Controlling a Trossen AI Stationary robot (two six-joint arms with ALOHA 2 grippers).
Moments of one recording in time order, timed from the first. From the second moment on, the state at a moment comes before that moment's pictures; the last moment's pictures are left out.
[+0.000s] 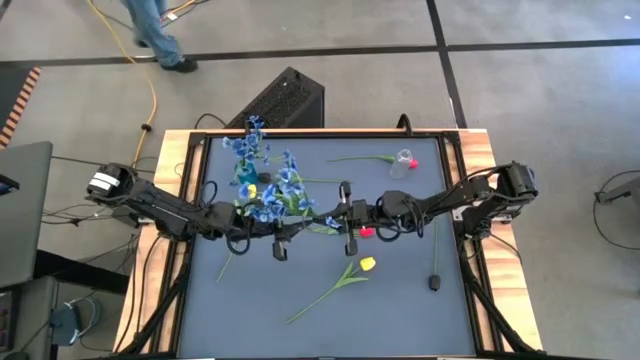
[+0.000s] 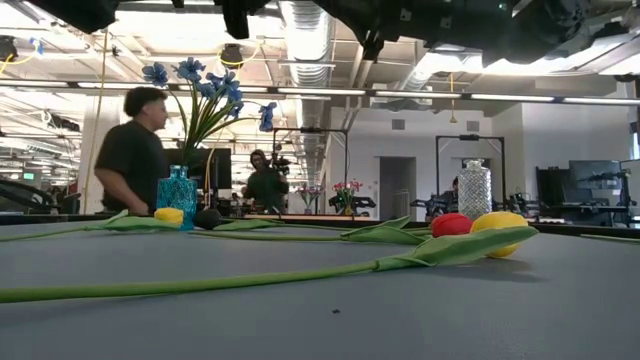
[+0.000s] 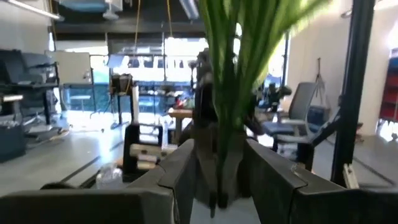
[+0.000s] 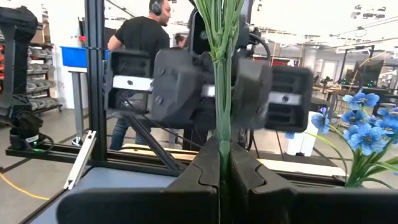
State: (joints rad) left arm -0.24 1.38 0.62 1.05 -0.37 0.08; right arm 0.10 1.61 0.77 1.03 0.00 -0.07
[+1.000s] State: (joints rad) left arm -0.22 1.38 0.68 0.98 -0.27 0.03; right arm 0.12 1.61 0.77 0.99 -0.11 -0.14
